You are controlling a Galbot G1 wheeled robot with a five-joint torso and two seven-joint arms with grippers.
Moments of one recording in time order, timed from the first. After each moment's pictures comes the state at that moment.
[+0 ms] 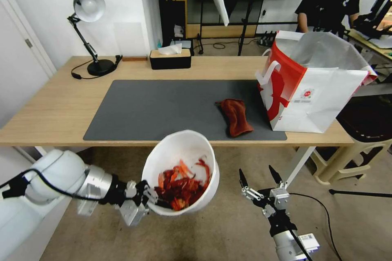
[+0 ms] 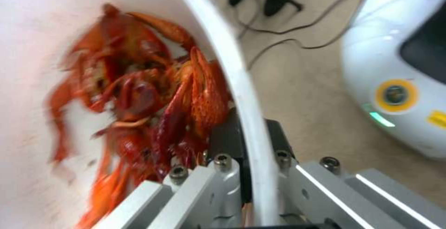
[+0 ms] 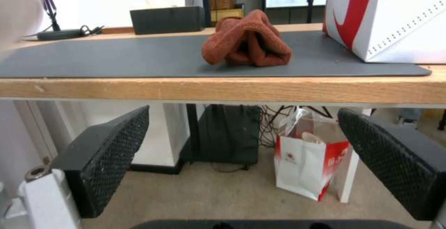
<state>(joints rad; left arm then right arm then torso) 1.09 -0.53 -0.31 -2.12 -0.10 -0.33 1.16 -1.78 1.24 0.38 2.03 0.21 0.34 0.08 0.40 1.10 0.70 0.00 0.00</state>
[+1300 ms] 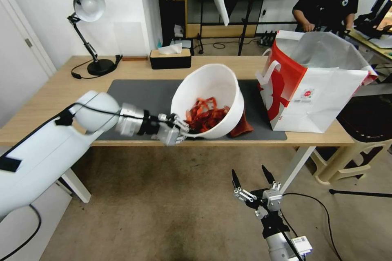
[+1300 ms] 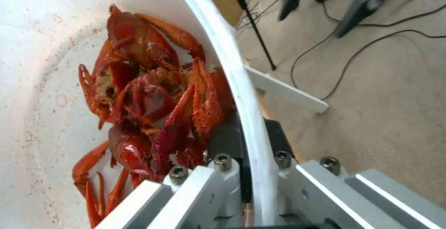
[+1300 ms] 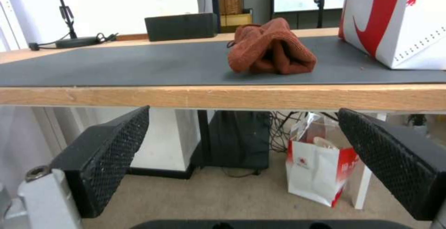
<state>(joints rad) 0.37 -0.75 0.19 -1.81 -0.16 -0.25 1.02 -1.79 1.30 0.36 2.04 0.17 0.34 0.04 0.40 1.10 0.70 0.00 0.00</state>
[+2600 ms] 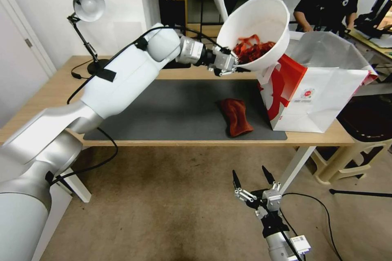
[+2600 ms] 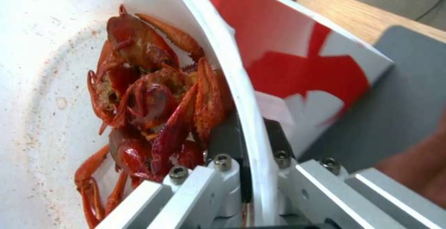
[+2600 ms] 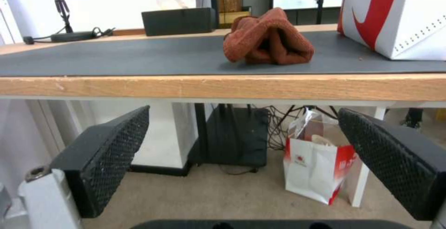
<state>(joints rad) -0.16 -1.23 0.43 -1.21 -0.11 -0.32 0.96 -1.77 1.30 0.37 2.01 0.17 0.35 0.04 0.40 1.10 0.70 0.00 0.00</state>
